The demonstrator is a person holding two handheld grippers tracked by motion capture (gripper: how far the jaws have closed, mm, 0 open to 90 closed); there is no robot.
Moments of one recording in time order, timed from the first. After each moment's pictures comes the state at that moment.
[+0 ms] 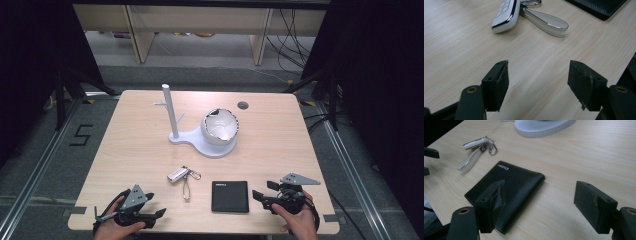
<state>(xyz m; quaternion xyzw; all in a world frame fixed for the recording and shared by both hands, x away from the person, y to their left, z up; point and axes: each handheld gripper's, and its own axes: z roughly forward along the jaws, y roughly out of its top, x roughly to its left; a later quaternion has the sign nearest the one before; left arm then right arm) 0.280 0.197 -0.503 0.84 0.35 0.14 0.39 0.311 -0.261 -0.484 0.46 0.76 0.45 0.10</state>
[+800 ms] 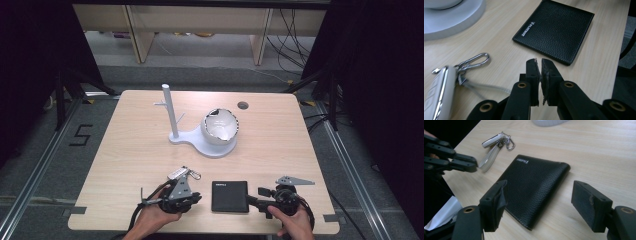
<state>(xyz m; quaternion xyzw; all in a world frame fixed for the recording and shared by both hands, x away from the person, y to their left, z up) 0.313 0.087 -0.490 0.88 0.23 0.11 0.40 0.309 -0.250 -0.492 0.48 0.75 0.46 0.00</state>
